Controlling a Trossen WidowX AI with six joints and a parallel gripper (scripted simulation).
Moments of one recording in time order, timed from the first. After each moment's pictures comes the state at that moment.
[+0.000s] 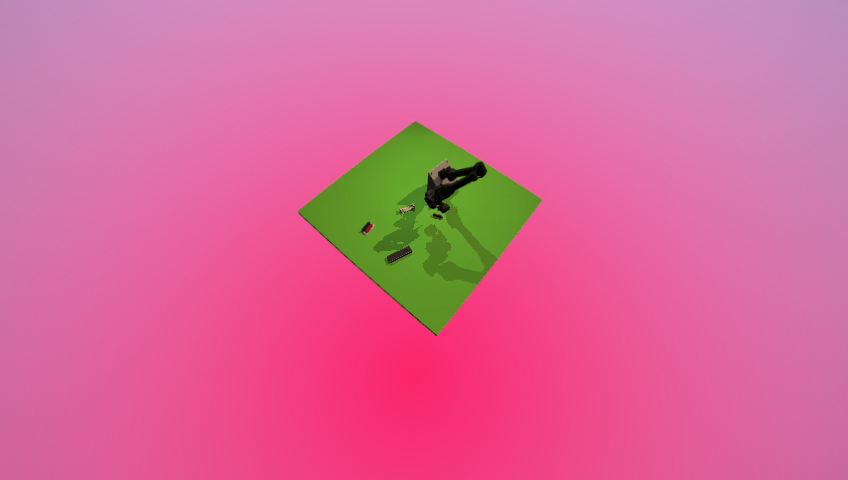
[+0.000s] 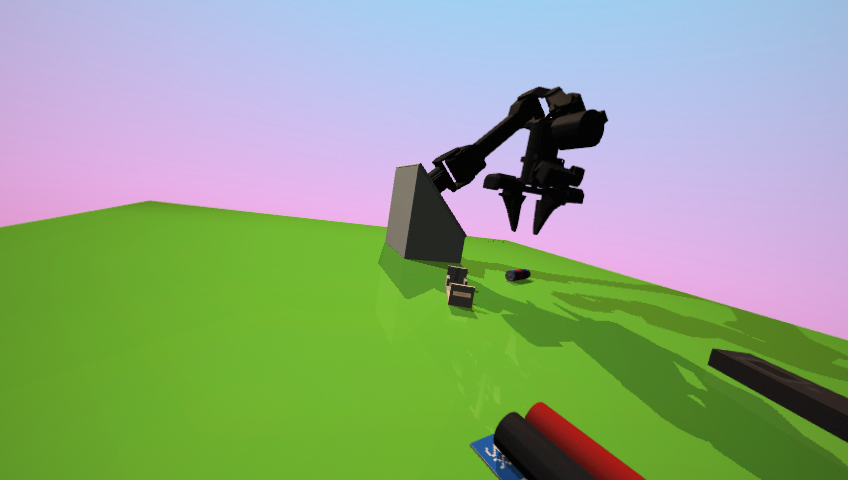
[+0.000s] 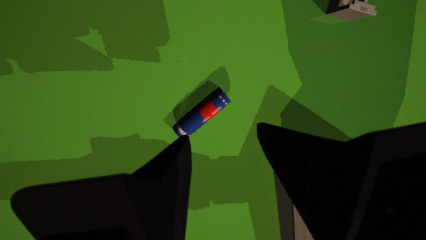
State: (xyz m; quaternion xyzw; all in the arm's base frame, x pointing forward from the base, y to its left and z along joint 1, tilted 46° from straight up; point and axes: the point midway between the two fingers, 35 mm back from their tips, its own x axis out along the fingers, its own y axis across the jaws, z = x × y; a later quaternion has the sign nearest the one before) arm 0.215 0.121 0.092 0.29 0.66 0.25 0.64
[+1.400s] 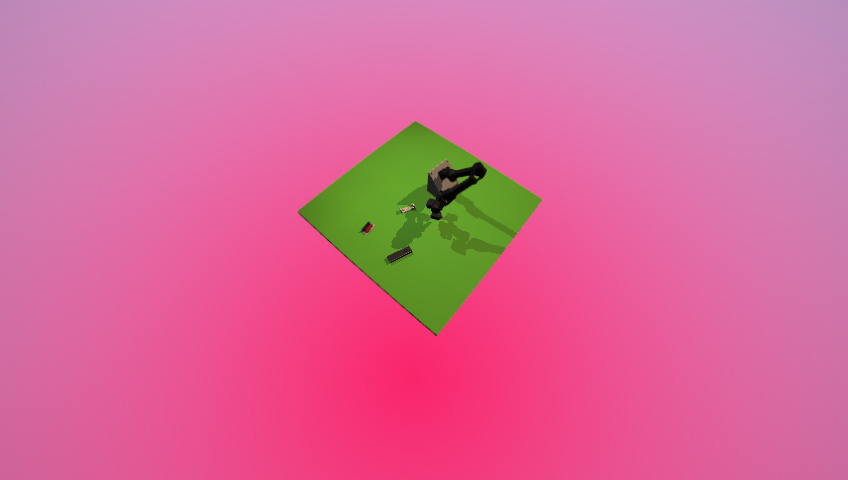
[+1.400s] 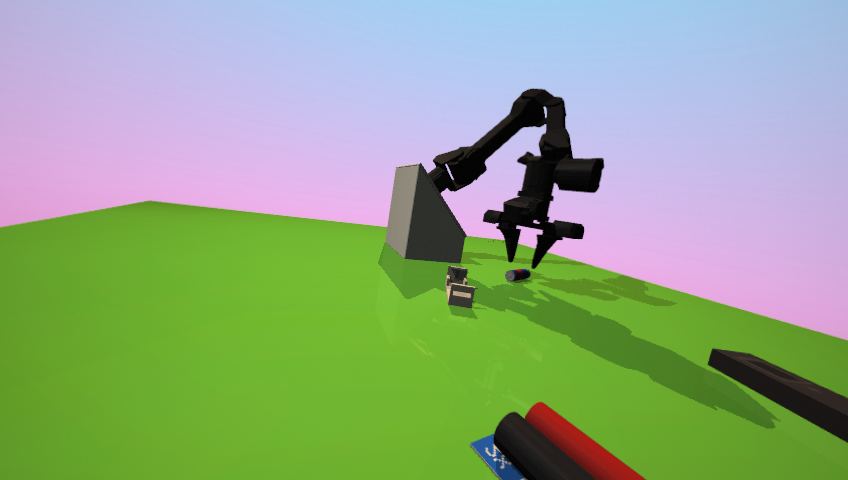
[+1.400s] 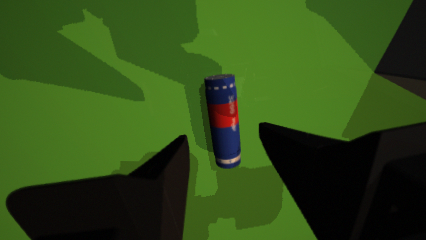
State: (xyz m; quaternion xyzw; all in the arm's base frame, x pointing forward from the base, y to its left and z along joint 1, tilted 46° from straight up) arm 0.204 0.180 0.057 0.57 0.71 -0.09 0.41
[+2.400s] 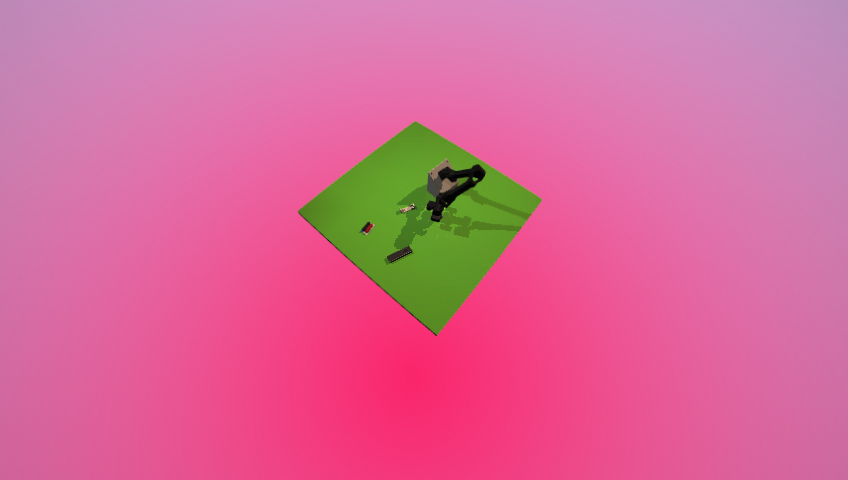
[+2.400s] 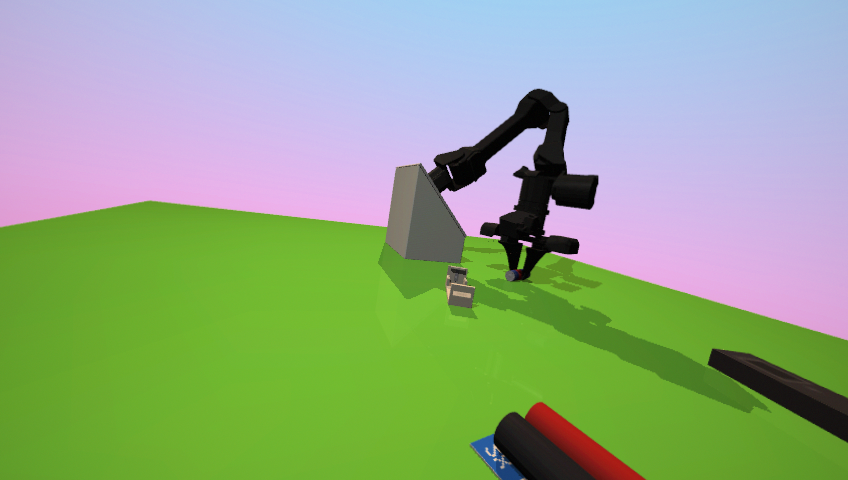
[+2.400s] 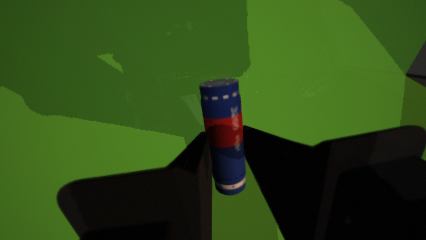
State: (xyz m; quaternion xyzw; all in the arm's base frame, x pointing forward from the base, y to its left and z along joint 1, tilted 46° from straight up) arm 0.200 0.200 0.037 0.57 0.71 -0.09 0.41
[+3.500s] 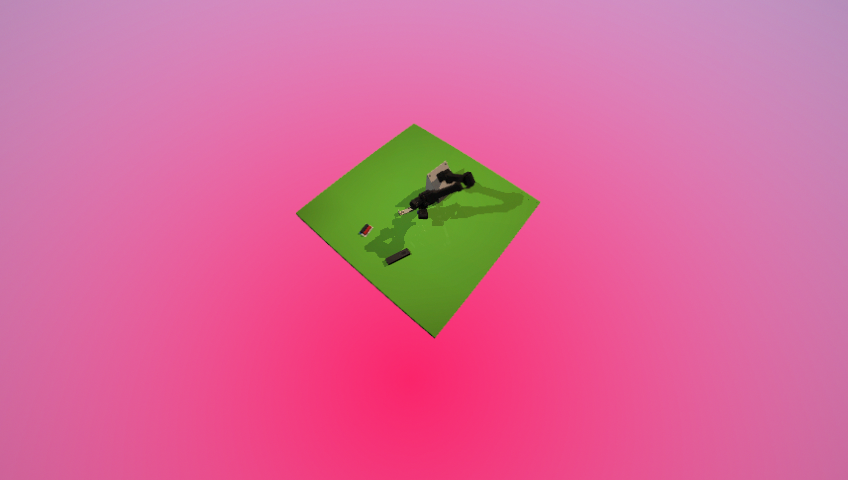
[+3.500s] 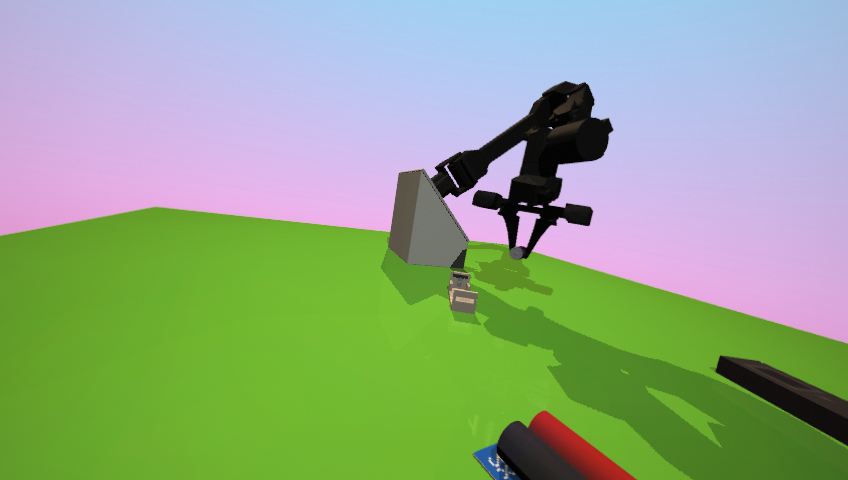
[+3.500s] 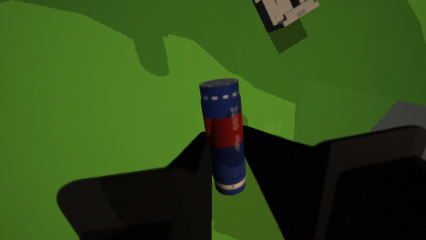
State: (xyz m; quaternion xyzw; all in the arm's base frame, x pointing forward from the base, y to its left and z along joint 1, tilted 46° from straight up) arm 0.275 0.106 0.032 0.48 0.71 0.00 0.52
